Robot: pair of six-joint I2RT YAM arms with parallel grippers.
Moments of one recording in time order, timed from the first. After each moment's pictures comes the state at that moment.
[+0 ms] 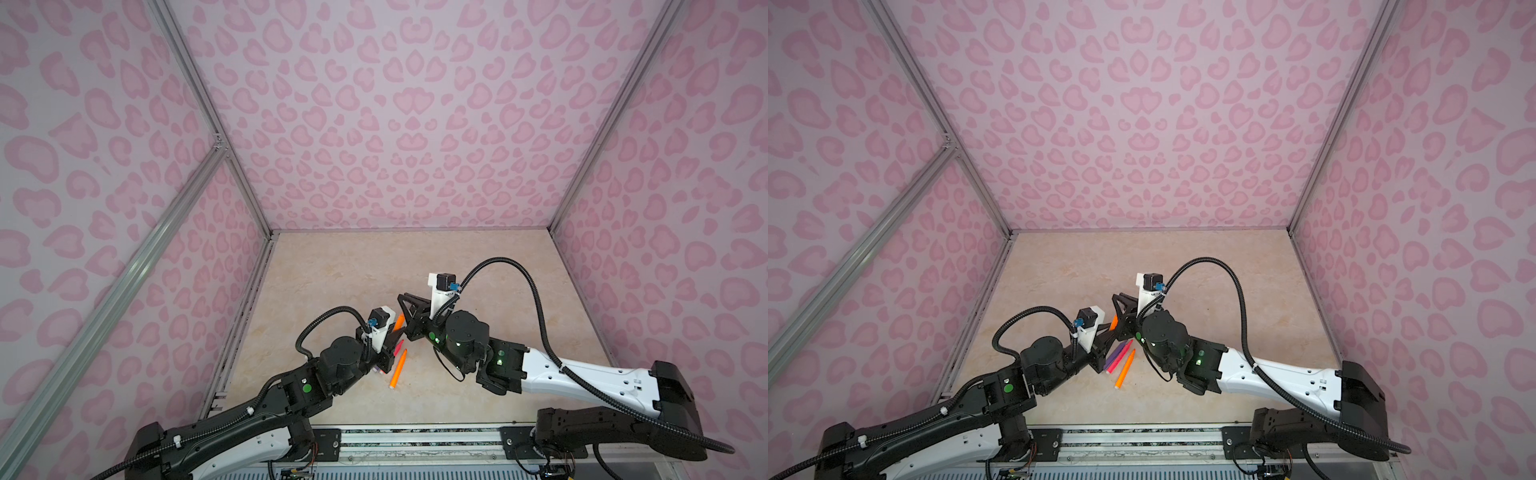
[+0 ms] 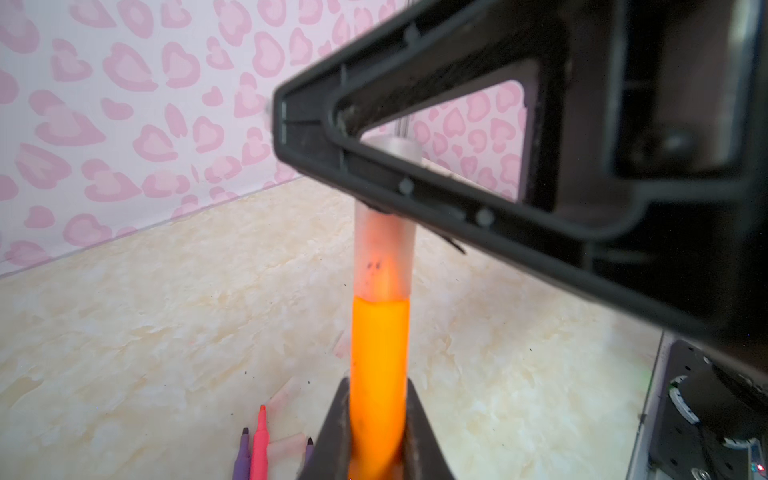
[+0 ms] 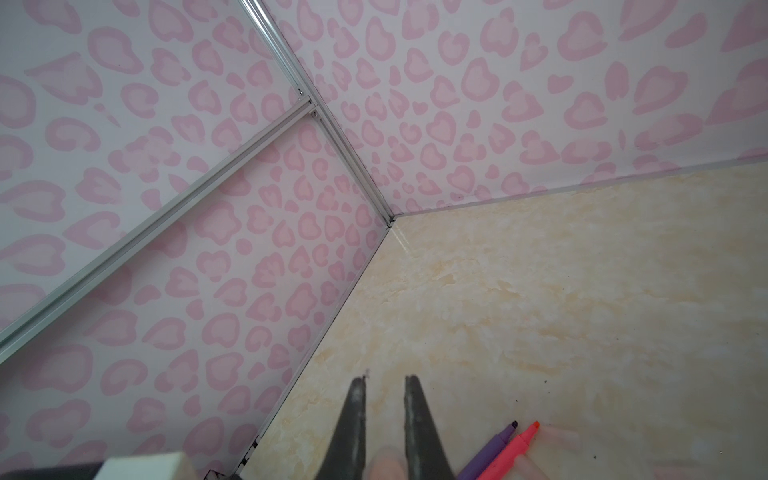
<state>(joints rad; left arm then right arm) -1.03 0.79 0.52 0.05 -0.25 -0.13 1.19 1.24 0.90 0.22 0.50 0.64</state>
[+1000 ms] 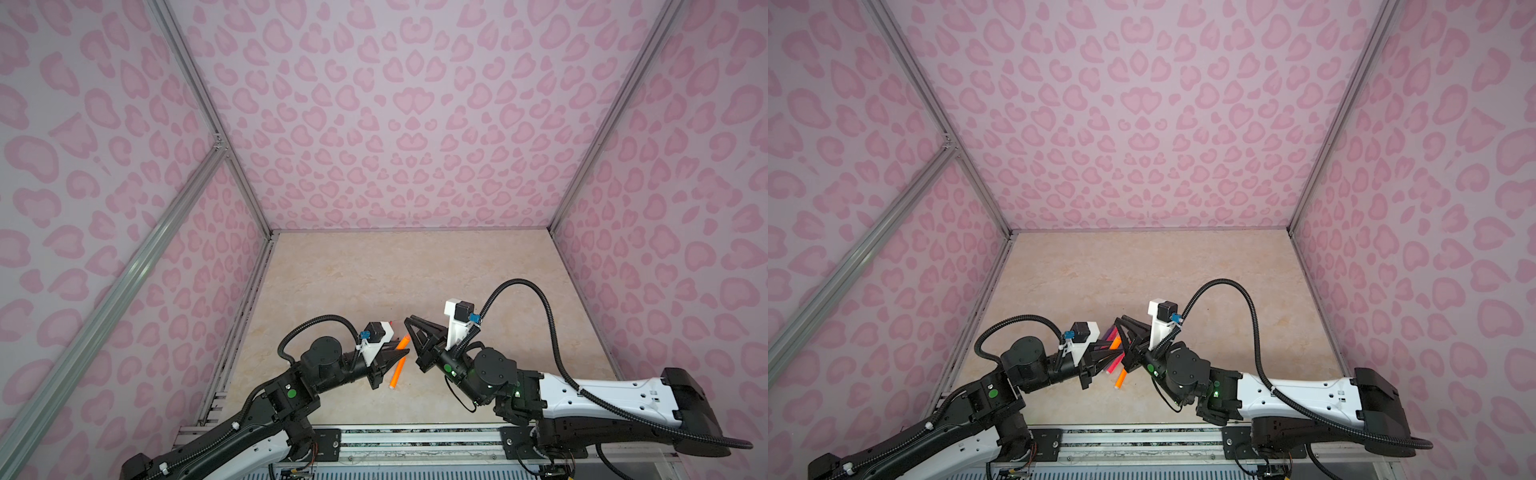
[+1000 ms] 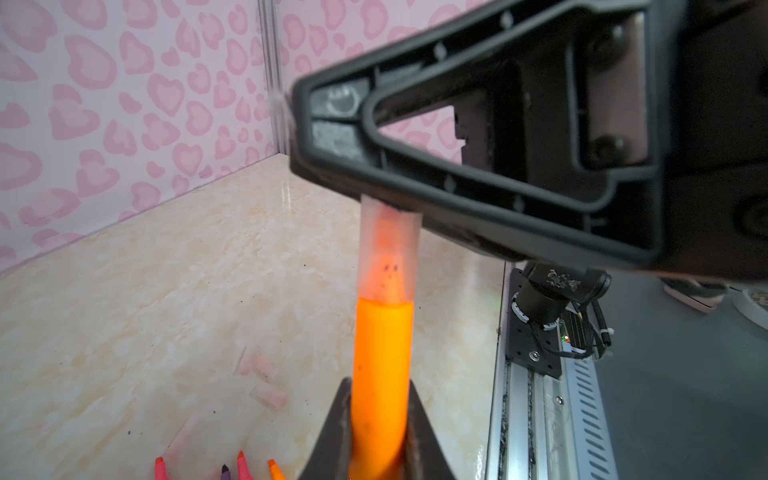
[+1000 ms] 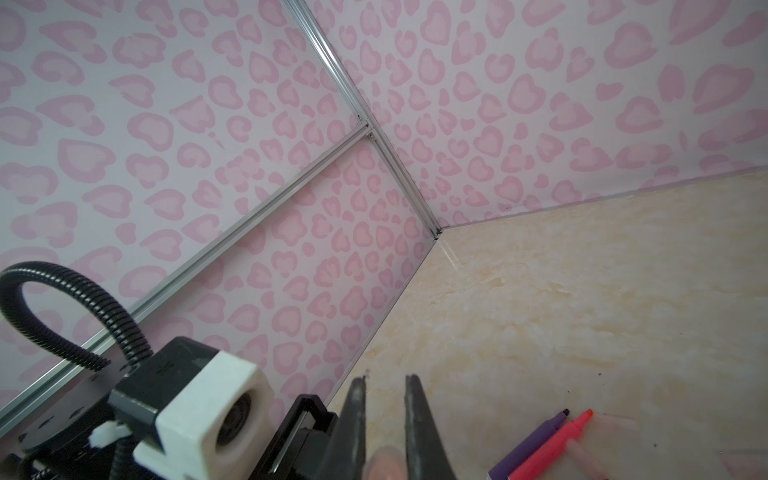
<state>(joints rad) -0.89 0.64 0.46 0.02 0.26 -0.05 1.40 1.10 0.70 0.43 0.65 0.62</state>
